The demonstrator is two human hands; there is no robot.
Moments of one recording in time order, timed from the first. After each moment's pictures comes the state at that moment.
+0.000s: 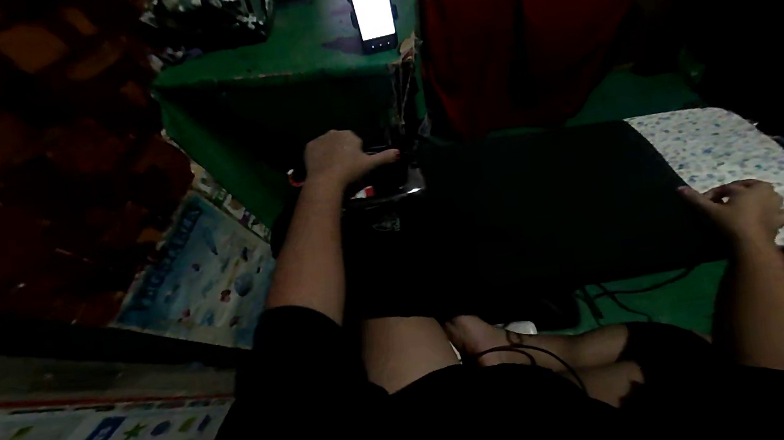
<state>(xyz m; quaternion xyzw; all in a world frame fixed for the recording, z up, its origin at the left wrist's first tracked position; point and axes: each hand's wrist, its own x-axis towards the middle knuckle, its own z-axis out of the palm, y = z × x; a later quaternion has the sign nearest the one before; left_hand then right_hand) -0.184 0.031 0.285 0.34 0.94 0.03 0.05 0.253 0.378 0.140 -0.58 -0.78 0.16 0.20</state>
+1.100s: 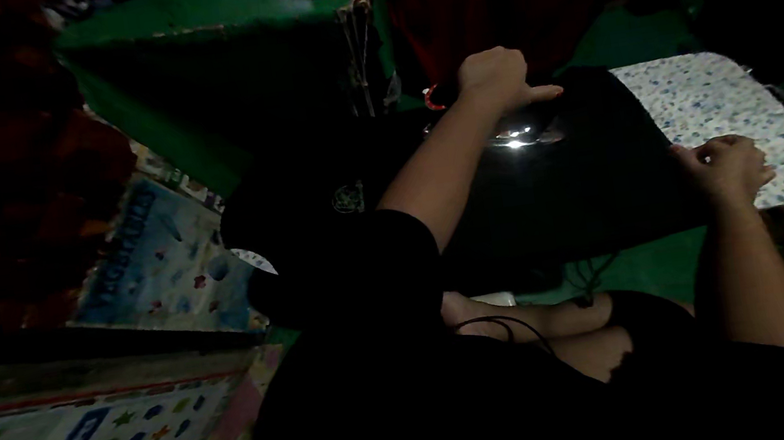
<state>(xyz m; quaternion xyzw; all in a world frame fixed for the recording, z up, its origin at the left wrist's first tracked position) -0.034 0.223 0.294 0.54 0.83 -0.01 0.09 0.252 0.375 0.145 -0.57 -0.78 0.17 0.19</state>
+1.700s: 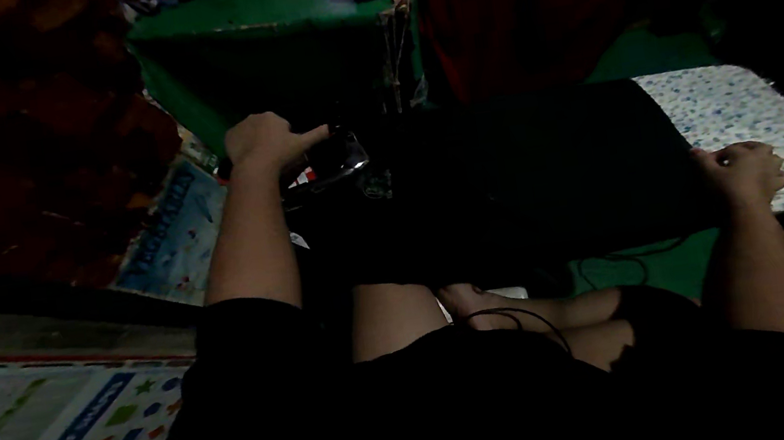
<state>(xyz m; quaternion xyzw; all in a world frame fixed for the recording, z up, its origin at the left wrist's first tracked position) -0.200 -0.039 0.283 0.23 0.97 0.03 0.05 0.245 0.358 0.153 -0.58 -0.77 0.18 0.19</state>
